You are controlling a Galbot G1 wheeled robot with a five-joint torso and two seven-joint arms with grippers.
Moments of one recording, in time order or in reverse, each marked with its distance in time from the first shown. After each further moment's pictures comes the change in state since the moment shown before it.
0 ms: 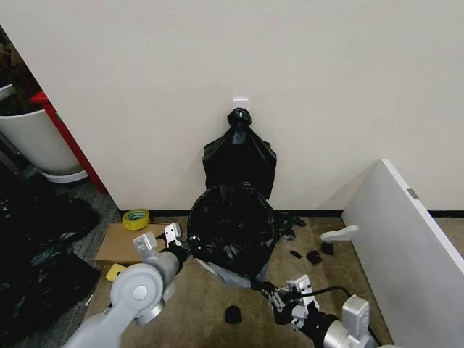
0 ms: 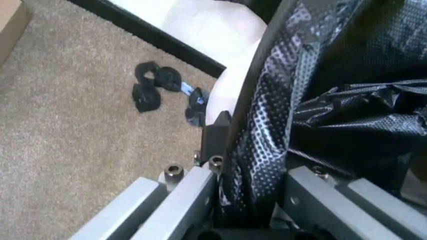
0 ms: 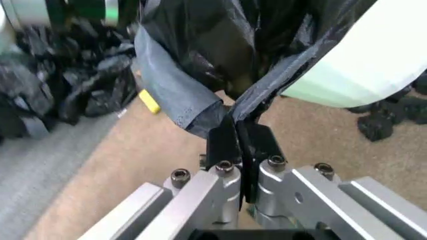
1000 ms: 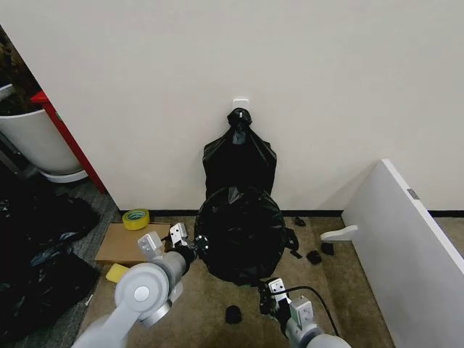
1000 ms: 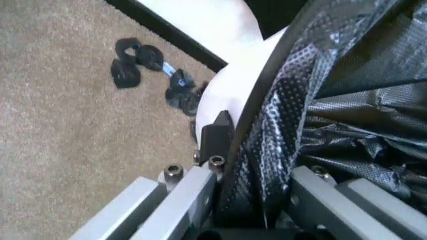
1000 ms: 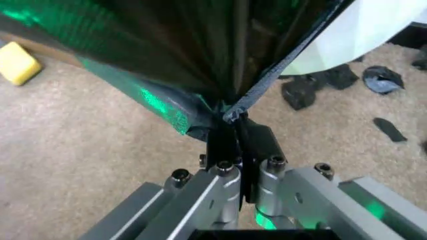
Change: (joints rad) left arm 0.001 -0.048 0.006 -0.060 -0.084 -0.002 -0.093; right arm 0.263 0.191 -0.238 -0.370 -0.244 -0.014 0.207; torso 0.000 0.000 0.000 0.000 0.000
